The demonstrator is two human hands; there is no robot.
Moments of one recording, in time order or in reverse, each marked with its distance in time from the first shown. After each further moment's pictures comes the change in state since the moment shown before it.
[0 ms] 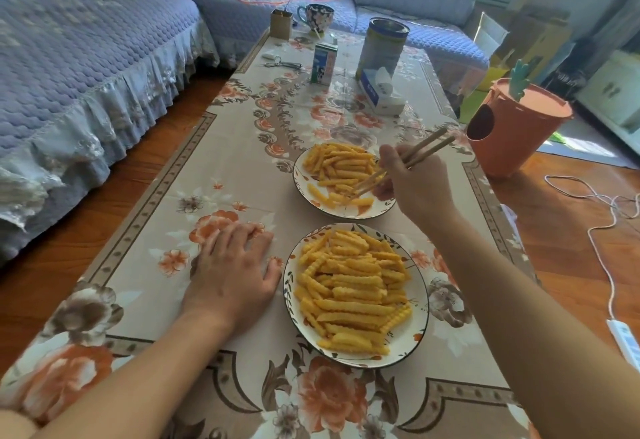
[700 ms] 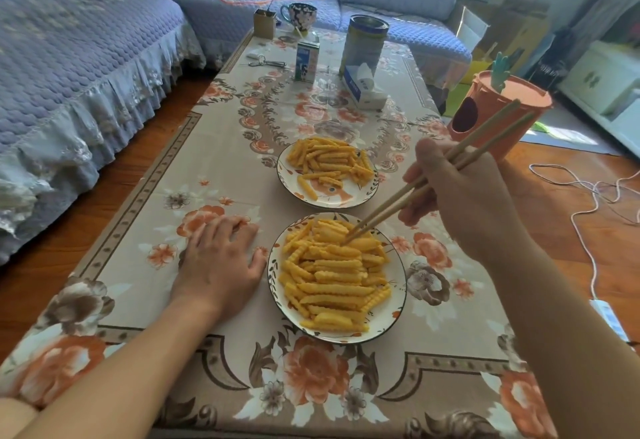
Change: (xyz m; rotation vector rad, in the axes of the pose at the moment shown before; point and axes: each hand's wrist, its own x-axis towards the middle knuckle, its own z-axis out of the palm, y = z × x) left_hand 0.000 0.002 -0.001 0.027 -0.022 -0.024; right_hand -0.076 -0.057 -0.074 0.111 -0.120 0.031
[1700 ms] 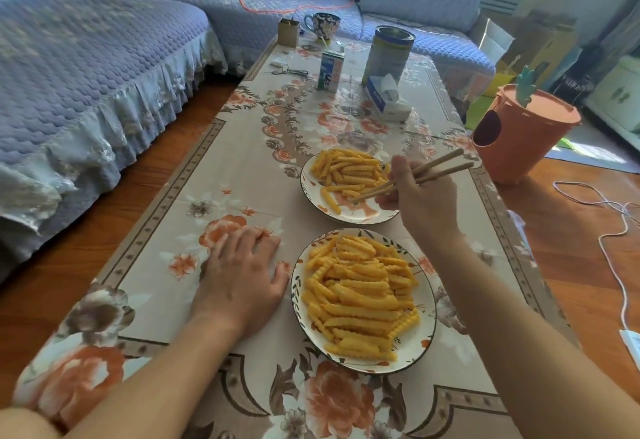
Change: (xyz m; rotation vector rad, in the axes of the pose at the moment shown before) left_hand -0.001 0.001 -0.002 -0.030 0.022 0.012; right_hand 0.069 0.067 0.069 0.022 0.251 0.005
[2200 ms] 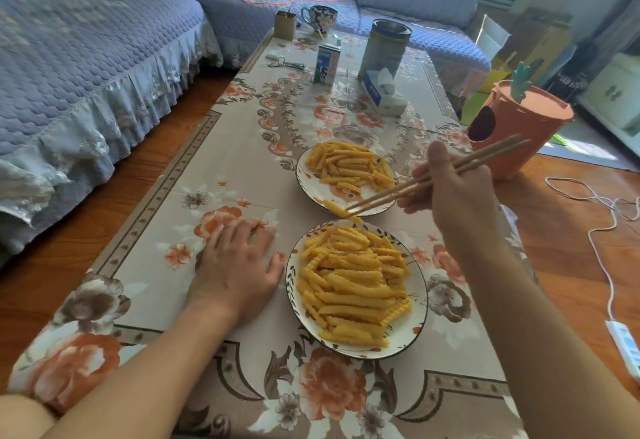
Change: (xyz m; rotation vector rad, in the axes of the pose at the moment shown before) left_hand 0.000 -0.001 0.000 -0.006 -0.012 -0.004; right_hand -0.024 -0.032 -0.040 0.088 -0.049 0.036
